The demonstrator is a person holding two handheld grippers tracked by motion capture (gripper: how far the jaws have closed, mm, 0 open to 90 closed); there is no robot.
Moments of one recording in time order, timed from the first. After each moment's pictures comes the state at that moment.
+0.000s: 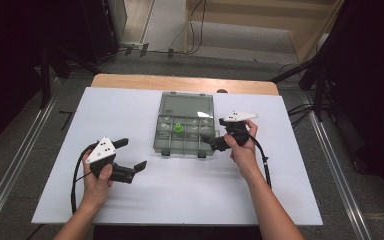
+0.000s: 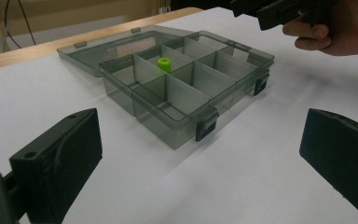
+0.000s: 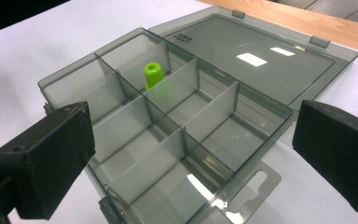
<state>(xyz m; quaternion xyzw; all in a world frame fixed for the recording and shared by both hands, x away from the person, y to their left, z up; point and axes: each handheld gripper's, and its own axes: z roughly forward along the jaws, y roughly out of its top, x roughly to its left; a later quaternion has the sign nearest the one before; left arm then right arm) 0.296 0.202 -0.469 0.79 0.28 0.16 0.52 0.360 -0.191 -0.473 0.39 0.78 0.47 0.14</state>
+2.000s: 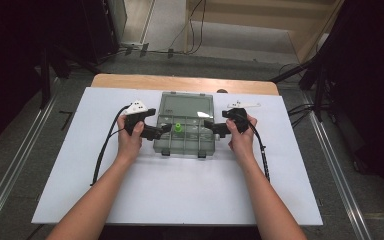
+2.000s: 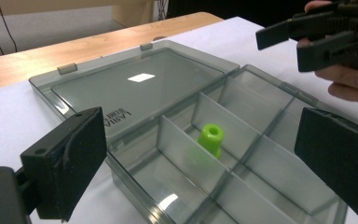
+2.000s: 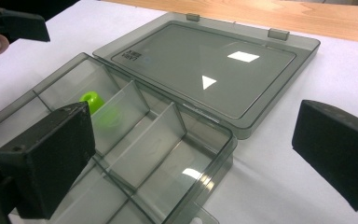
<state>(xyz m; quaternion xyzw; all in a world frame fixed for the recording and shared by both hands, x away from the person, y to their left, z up) 0.422 0.138 -0.476 0.78 0.31 0.10 0.53 0.411 -0.205 -0.490 0.46 0.74 0.48 0.11</state>
